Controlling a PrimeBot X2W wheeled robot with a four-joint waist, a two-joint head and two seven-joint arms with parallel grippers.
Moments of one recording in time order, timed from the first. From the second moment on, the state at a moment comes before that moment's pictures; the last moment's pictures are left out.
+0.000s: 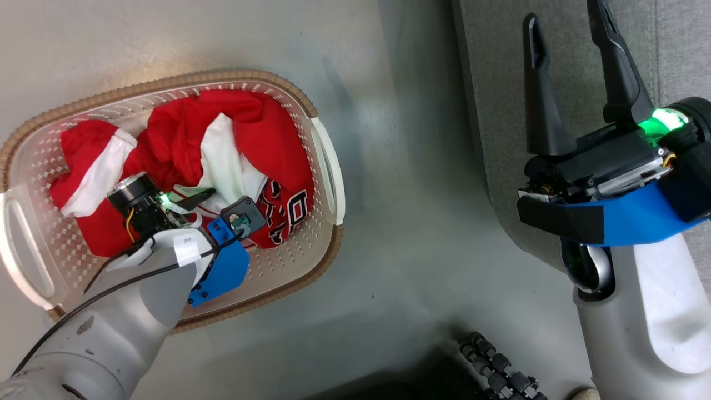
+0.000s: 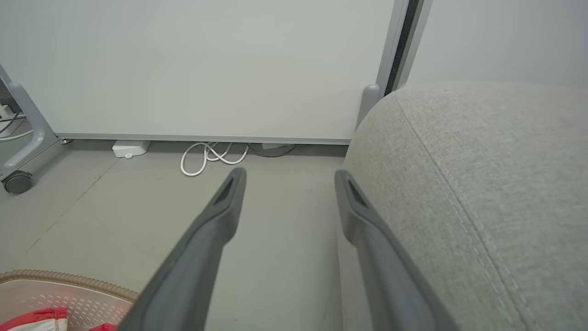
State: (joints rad) left arm -0.95 0.24 -1.28 1.22 -0.28 -0.13 -0.05; right arm -0.56 -0.05 0.12 -0.02 0.14 0.13 -0.26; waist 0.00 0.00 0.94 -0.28
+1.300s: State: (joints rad) left arm -0.99 0.12 -1.22 1.23 -0.49 -0.13 -0.24; right arm -0.54 -0.05 0.11 -0.03 0.09 0.13 -0.26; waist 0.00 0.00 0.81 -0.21
